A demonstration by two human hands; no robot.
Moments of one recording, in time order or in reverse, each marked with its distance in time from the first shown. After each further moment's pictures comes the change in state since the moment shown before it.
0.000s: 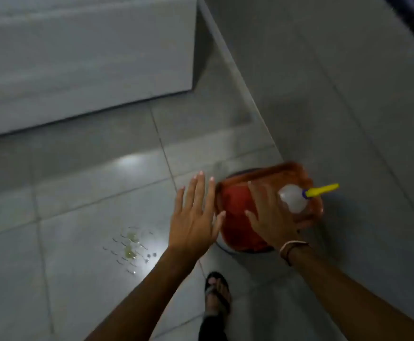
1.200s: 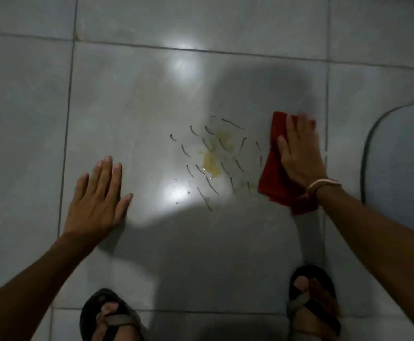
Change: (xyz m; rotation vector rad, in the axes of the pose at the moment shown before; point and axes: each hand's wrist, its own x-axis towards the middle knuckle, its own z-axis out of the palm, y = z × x) left_hand -0.379 -0.425 0.390 0.144 -0.287 -0.541; right_hand 0.130 -0.200 0.469 0.194 -0.085 -0.249
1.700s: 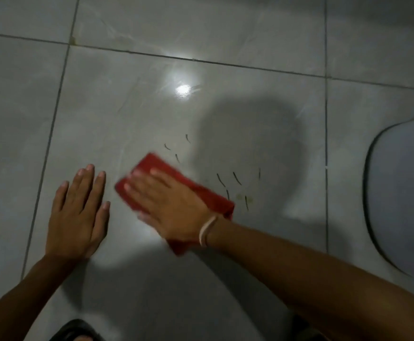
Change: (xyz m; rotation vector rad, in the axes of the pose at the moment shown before) left_hand 0.003 -0.012 0.049 -0.123 0.327 -0.006; right_hand -0.054 -0.169 0.126 -0.404 -0.112 -1.054
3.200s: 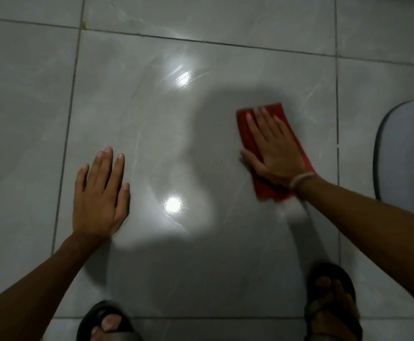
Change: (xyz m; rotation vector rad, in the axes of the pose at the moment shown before) left_hand 0.000 -0.006 0.005 -0.024 0.039 0.002; right_hand -0.096 0.111 -0.029 -0.005 0.066 0.587
